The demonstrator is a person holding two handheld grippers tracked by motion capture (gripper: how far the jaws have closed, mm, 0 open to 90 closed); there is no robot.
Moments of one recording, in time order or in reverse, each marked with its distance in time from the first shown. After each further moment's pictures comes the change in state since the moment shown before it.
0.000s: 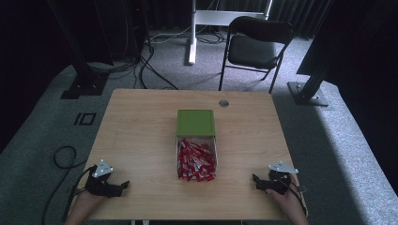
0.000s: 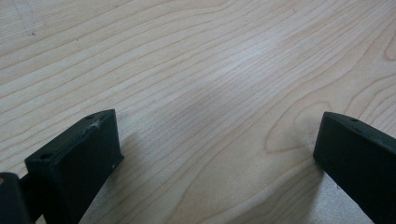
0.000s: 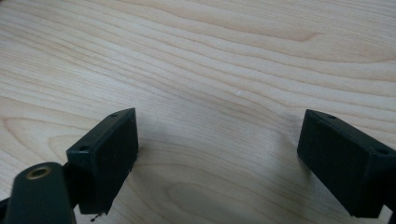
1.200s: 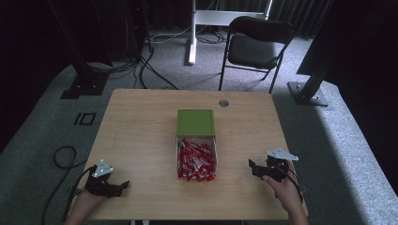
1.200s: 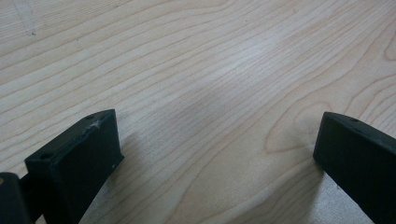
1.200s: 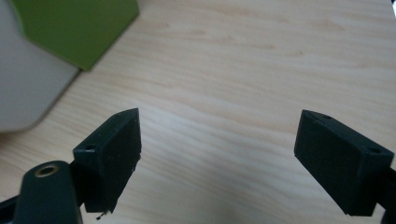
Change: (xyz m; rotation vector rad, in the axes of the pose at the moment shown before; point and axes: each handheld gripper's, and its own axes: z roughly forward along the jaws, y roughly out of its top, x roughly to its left) left arm 0.000 0.000 0.000 0.002 0.000 0.000; right arm 0.016 0.058 -0.018 -0.105 0.012 0.014
